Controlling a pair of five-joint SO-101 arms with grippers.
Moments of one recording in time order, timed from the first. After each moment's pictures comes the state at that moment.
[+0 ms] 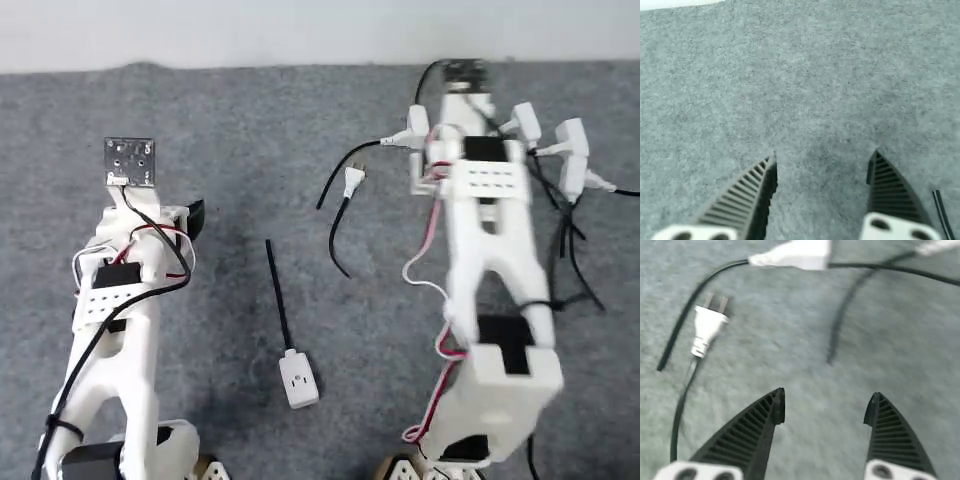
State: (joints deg) left arm -12.0 -21.9 51.7 24.0 0.6; right arm -1.1 15.1 -9.8 65.1 1.0
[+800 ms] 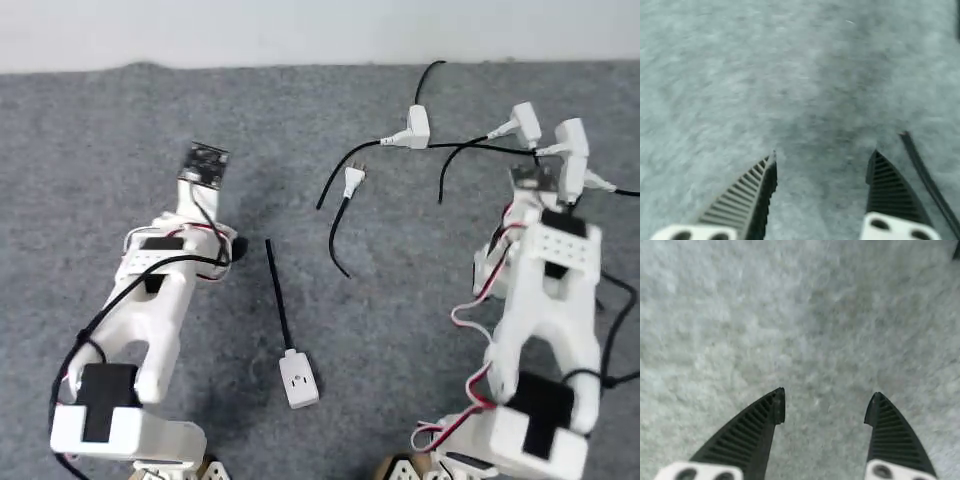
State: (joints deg) left arm -3.4 0.8 41.4 28.9 -8.0; right arm 17.1 -3.7 24.8 71.2 12.6
